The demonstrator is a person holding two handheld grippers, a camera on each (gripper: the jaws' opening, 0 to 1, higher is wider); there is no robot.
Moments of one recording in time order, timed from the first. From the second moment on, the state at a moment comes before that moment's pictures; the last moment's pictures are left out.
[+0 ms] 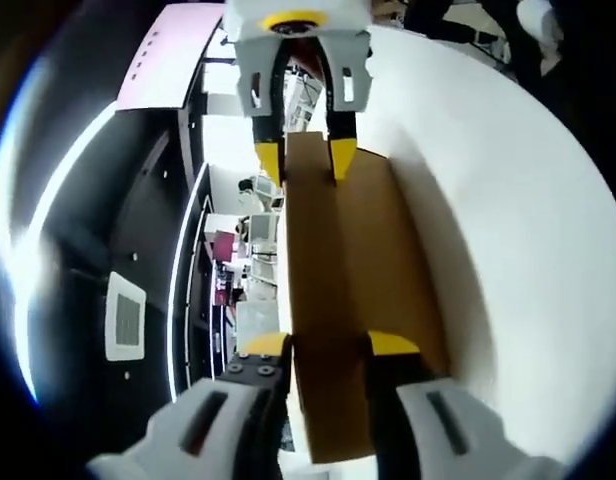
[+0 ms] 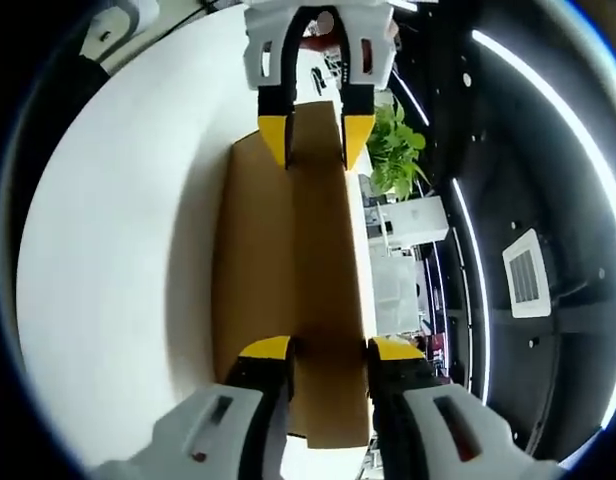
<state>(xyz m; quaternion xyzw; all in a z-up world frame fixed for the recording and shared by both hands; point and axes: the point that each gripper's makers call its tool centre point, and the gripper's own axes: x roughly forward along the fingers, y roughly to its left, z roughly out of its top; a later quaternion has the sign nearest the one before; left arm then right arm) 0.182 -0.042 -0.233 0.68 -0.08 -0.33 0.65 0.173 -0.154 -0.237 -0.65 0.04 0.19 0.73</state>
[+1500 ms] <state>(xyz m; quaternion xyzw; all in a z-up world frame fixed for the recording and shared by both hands) 0.196 -0.033 -0.210 0.67 -0.08 -0.29 0.68 0.187 -0.152 -0.211 -0.67 0.02 0.18 0.72</state>
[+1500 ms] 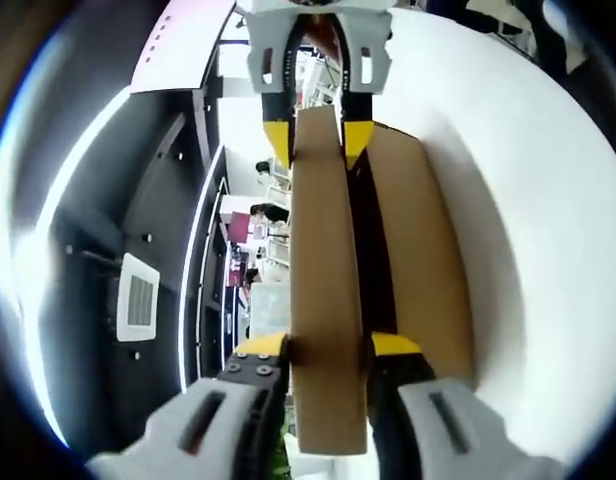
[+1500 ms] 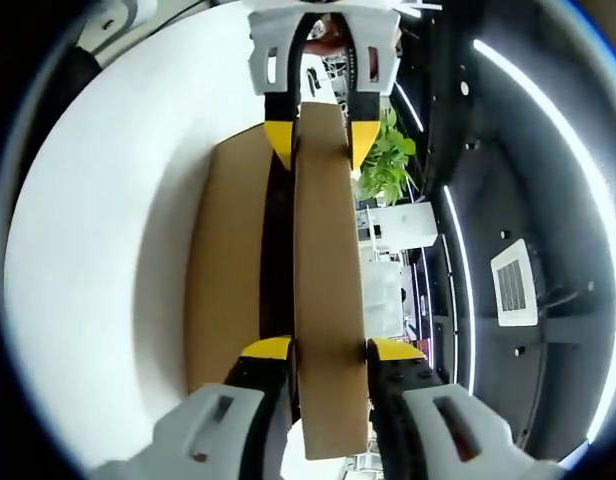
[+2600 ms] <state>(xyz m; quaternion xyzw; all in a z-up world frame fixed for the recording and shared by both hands) 0.204 -0.036 -0.195 0.66 -0.08 -0.30 0.68 0.192 -0.151 -0.199 -0.66 0.01 0.18 0.72</state>
